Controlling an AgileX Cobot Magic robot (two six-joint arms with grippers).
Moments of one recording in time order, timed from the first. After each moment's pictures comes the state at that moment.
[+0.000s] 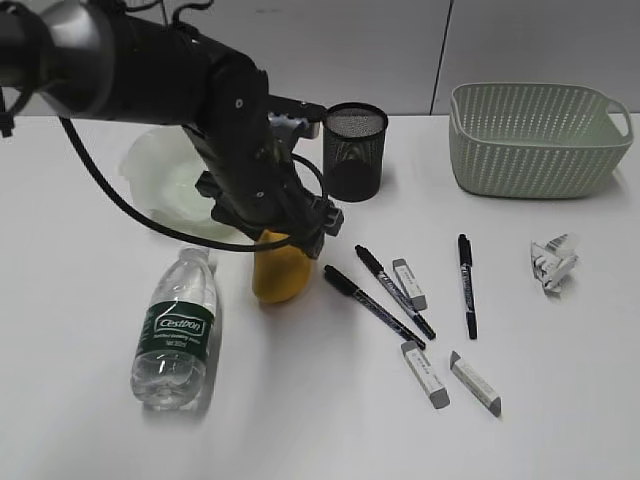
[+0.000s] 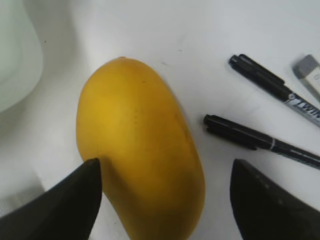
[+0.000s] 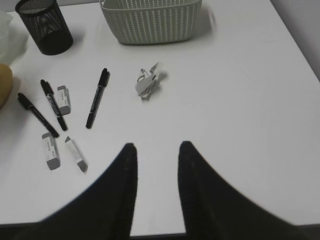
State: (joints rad) left arm -0.69 2.05 -1.45 0.08 0.69 -0.31; right arm 0.04 -0.01 -0.51 0.04 1.04 0.09
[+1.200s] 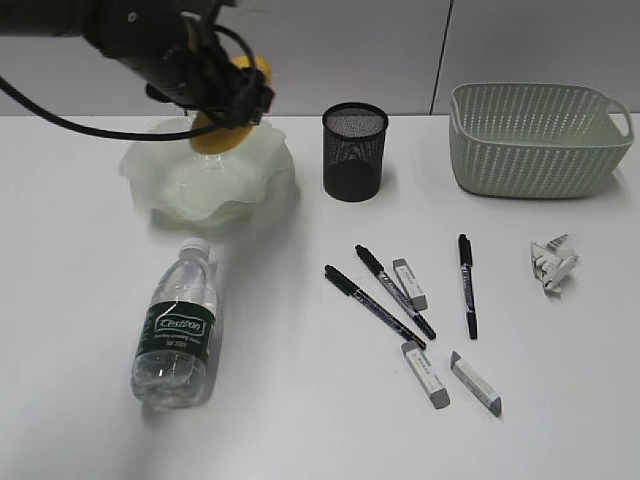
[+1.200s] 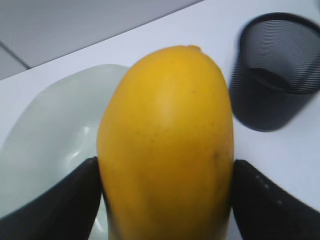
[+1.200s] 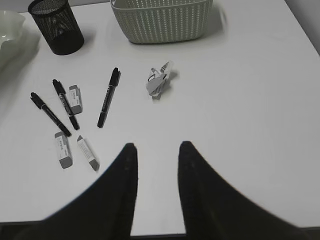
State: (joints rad) left arm -0.50 1.94 -1.48 0.35 0.46 -0.37; right arm 0.04 -0.01 -0.51 0.07 1.04 0.09
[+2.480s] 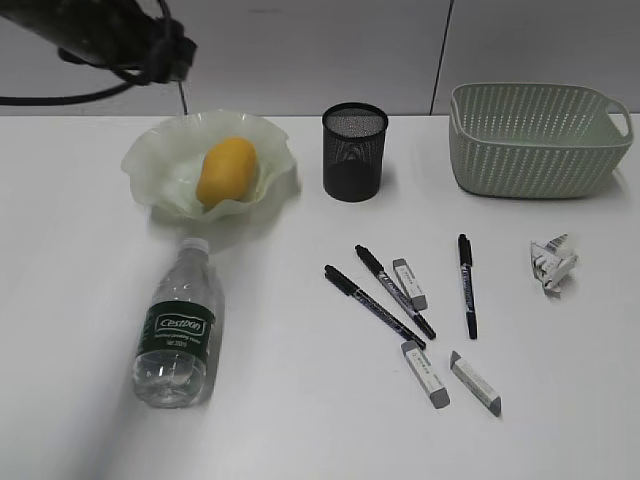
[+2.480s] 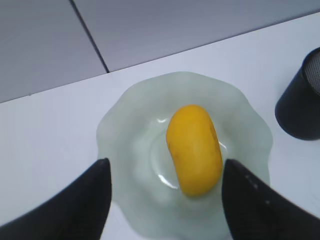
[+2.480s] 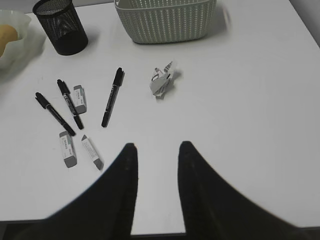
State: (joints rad) left arm -0.41 1.69 -1.32 0.35 0.46 -0.36; right arm 0.04 -0.01 -0.51 0.09 1.04 0.09
